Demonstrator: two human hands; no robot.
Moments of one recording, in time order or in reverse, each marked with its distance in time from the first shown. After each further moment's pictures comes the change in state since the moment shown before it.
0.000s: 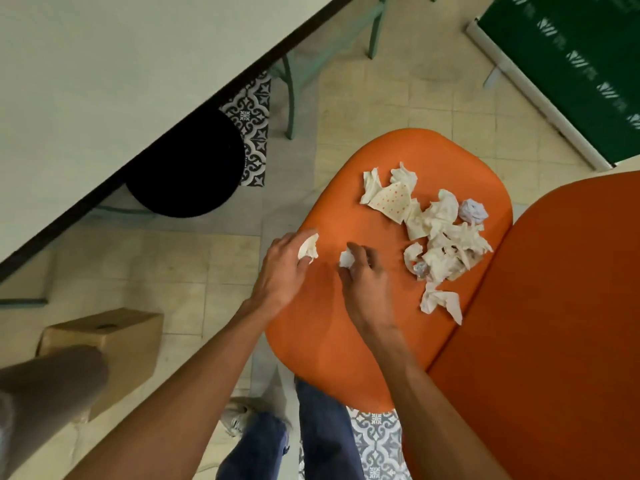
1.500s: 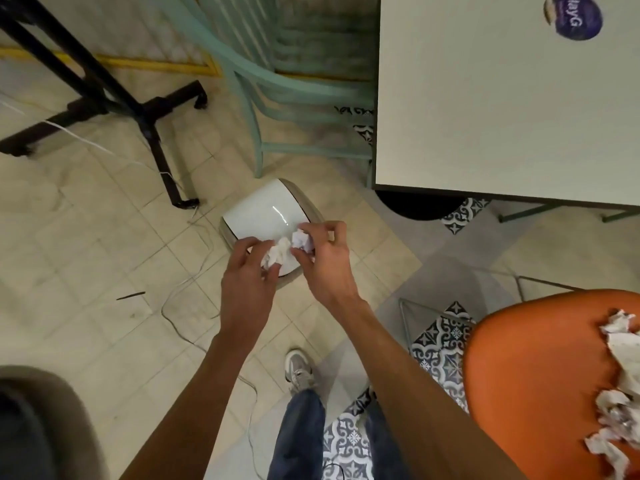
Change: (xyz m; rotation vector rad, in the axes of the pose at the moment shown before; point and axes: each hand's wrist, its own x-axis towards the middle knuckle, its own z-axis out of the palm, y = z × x) left_hand -0.467 -0.278 -0.262 -0.044 0.916 -0.619; right_hand -0.298 -0.403 0.305 0.019 -0.625 -0.736
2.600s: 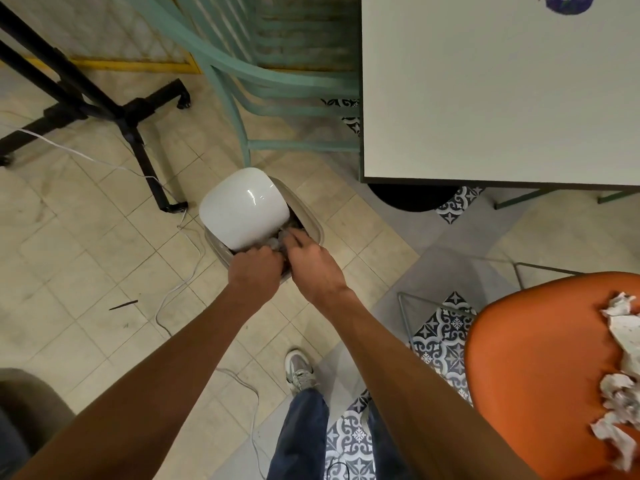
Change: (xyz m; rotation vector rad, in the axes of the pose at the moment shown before) left_hand 0.053 0.005 0.037 0.931 -0.608 0.245; right_hand 0.018 0.017 0.022 -0.548 -0.189 -0.159
